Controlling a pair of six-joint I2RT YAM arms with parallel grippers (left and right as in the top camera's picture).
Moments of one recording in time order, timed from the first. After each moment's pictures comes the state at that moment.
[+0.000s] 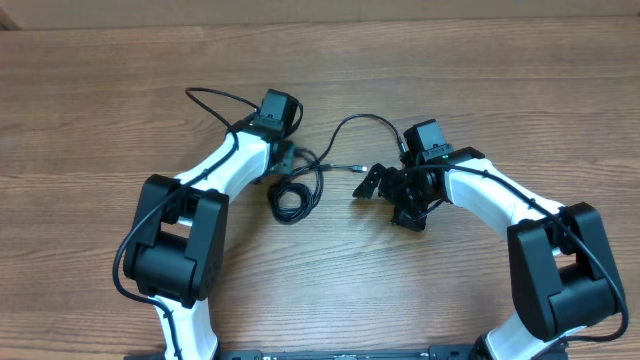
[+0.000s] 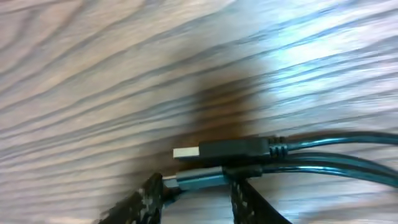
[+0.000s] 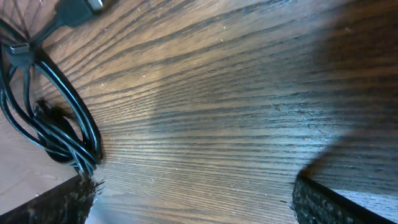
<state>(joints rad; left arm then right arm) -0.33 2.01 1.29 -0.53 -0.22 -0.18 0.31 1.79 1.01 -0.59 -0.48 0.77</state>
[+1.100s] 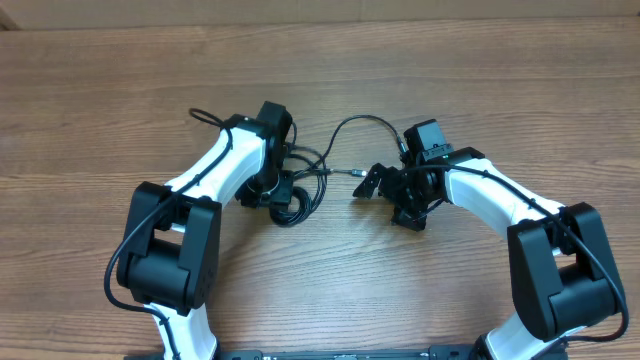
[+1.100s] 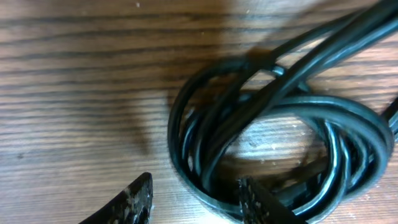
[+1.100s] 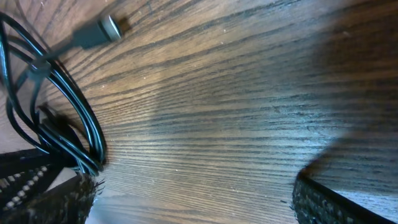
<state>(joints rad) -0.32 1.96 1.31 -1.00 0.04 -0.24 0.31 1.79 1.01 -0.59 -0.48 0.77</state>
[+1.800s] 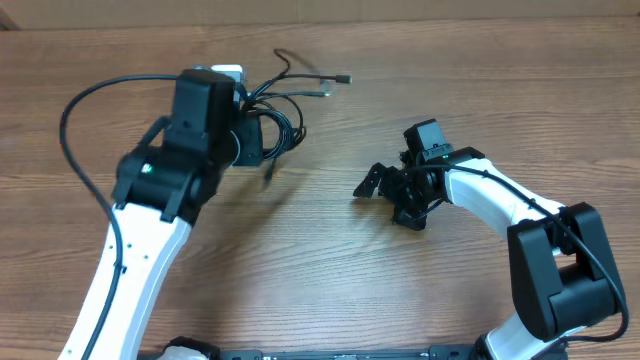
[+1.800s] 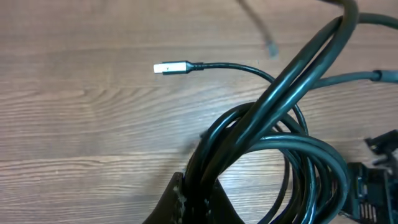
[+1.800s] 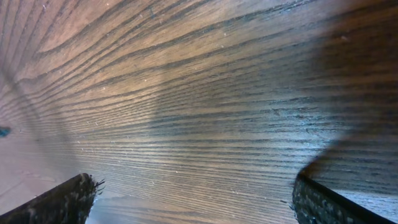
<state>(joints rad) -0.30 1.34 1.42 -0.91 -0.08 -0.26 0.31 1.79 1.01 -0.58 -0.48 0.76</state>
